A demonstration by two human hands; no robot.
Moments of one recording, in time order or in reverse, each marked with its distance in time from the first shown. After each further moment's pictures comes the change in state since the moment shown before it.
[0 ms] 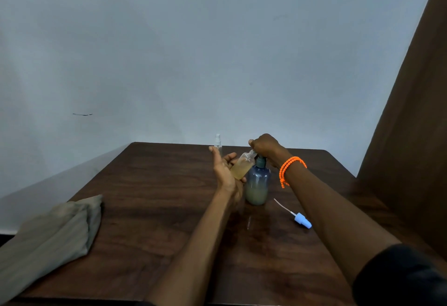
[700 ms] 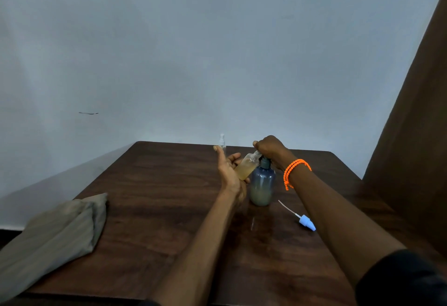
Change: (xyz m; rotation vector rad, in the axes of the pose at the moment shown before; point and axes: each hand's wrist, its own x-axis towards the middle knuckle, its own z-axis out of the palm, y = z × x) left_hand 0.000 0.002 0.000 0.022 0.024 -0.010; right_hand 0.000 0.003 0.006 0.009 0.007 -0.004
